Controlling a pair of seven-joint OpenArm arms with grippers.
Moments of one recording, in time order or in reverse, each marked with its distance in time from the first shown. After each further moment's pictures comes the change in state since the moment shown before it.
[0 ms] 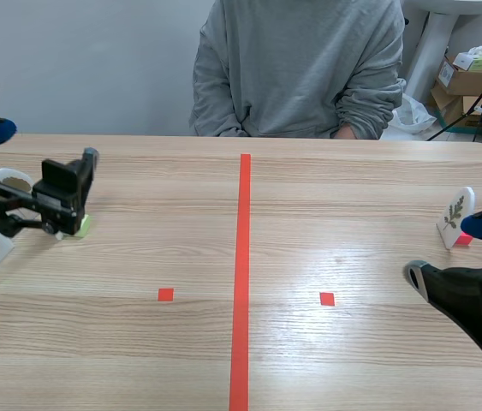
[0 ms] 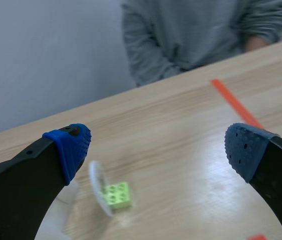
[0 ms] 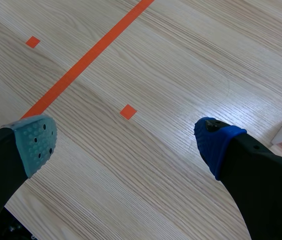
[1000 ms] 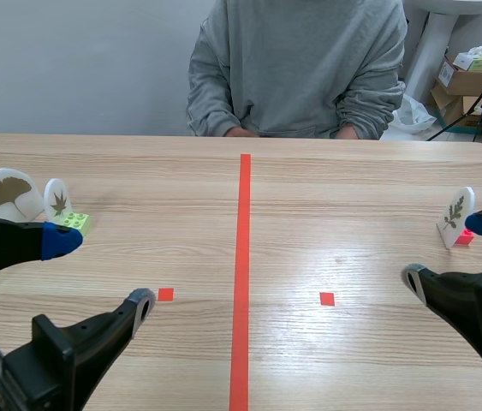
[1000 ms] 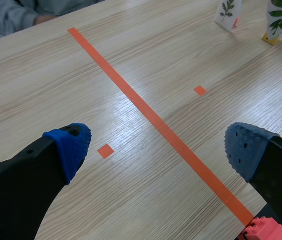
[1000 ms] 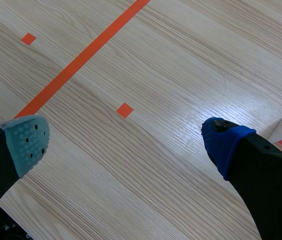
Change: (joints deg) left arm 24.8 -6.5 0.4 15.8 -8.8 -13.1 3.6; right arm 0.0 0.0 0.0 0.0 -1.6 0.0 0.5
